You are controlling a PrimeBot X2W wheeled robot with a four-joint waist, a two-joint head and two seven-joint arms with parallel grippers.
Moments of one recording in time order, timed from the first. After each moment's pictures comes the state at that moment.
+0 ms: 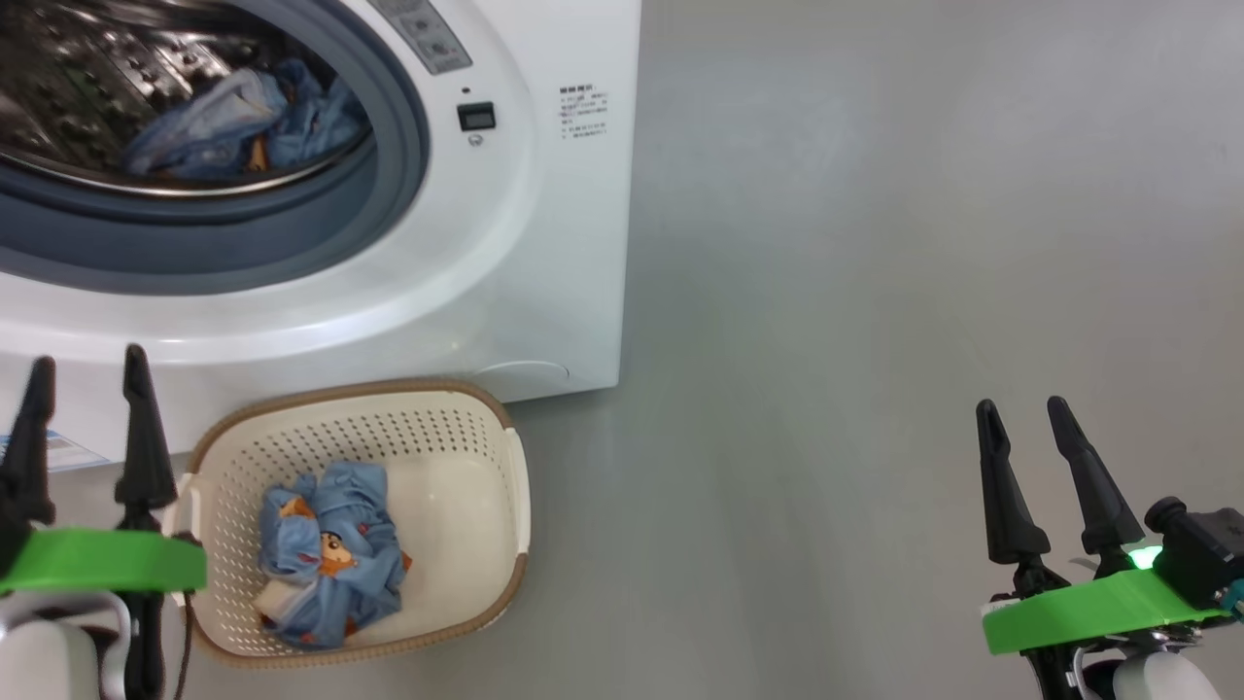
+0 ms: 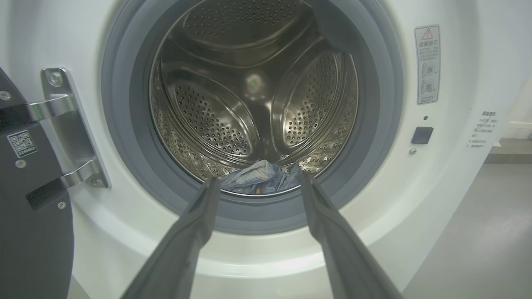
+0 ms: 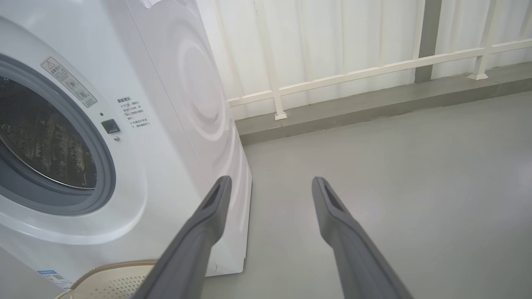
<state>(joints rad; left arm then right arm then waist) -0.36 0.21 0.14 0.38 -0.27 -0.13 -0.26 -0.05 -0.10 0.02 0.10 0.38 0.13 -0.25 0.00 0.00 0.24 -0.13</state>
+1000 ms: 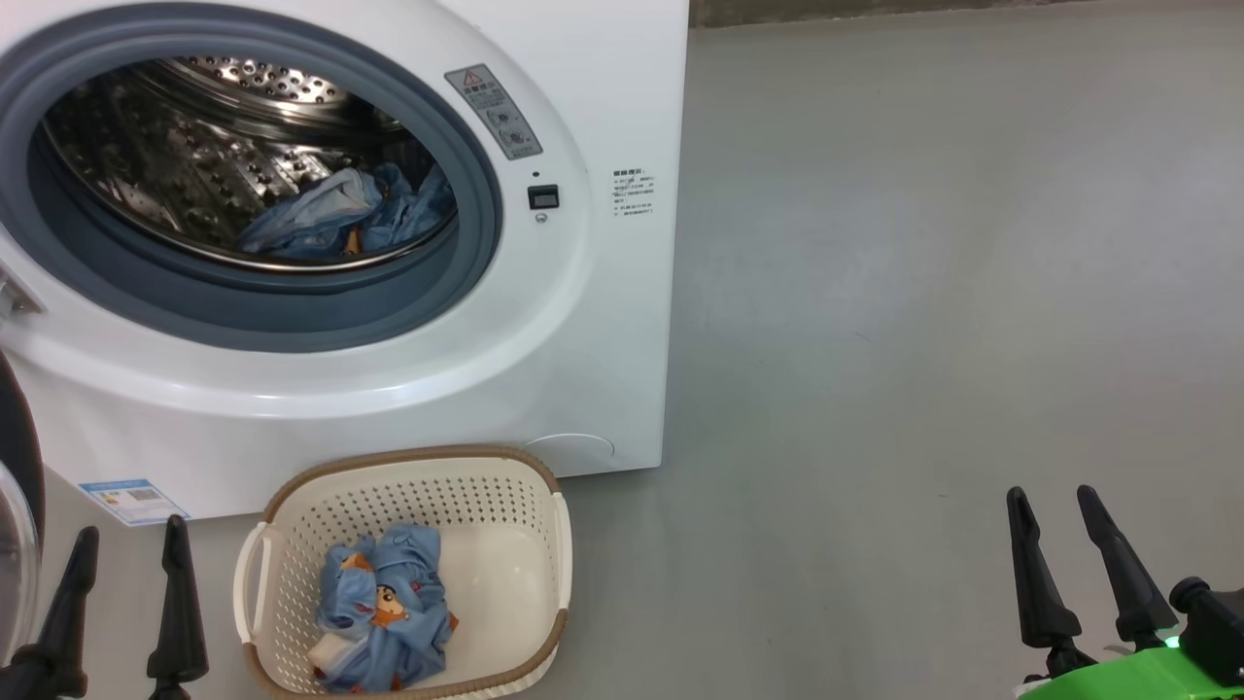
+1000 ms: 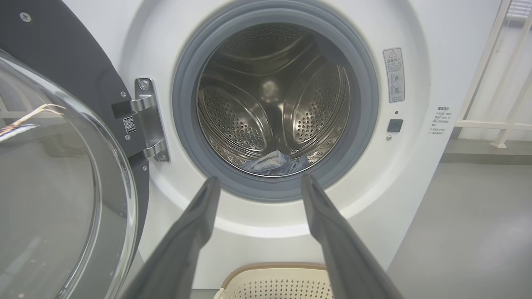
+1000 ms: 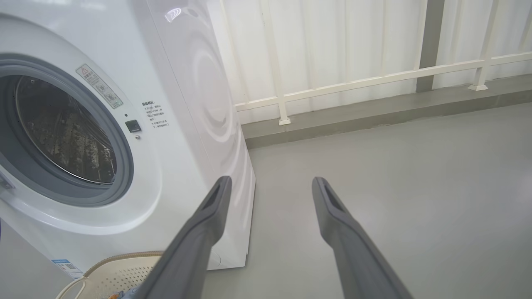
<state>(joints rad) -0.01 0.17 0.16 0.18 -0.28 -0.13 -0.26 0.09 -0.13 -0.01 0.10 0.38 0.13 -0.25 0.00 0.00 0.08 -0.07</state>
